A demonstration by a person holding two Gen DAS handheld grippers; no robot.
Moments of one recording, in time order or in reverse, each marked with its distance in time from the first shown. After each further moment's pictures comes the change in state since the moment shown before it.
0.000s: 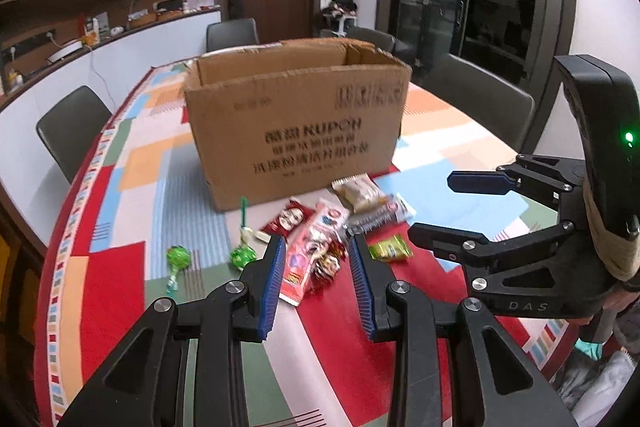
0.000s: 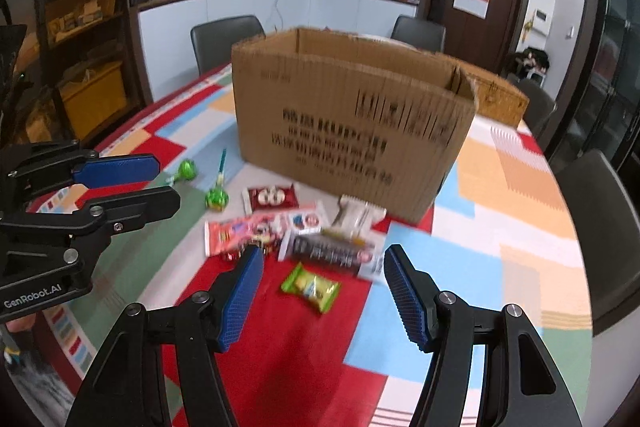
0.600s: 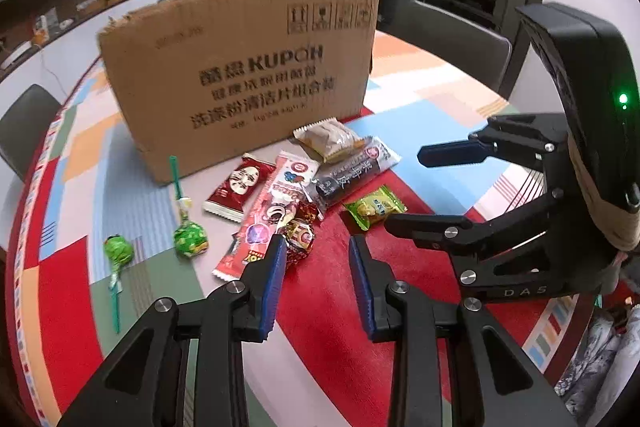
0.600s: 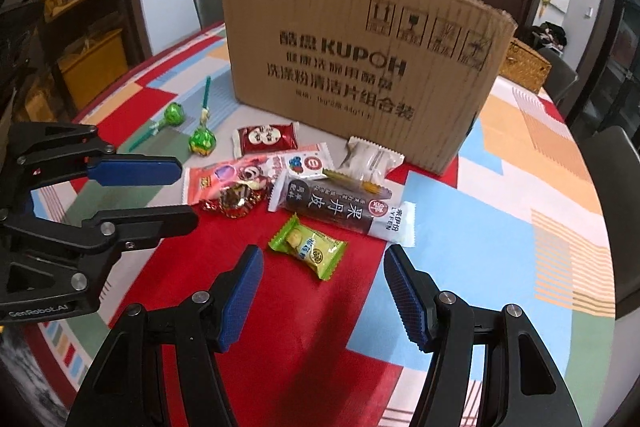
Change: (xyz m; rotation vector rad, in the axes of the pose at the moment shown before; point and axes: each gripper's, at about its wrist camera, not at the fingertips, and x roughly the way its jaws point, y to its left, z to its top) left arm 0.057 -0.008 -0.015 0.113 0.145 -0.124; right arm 0.045 -0.003 -0.023 -0.025 0.130 0.037
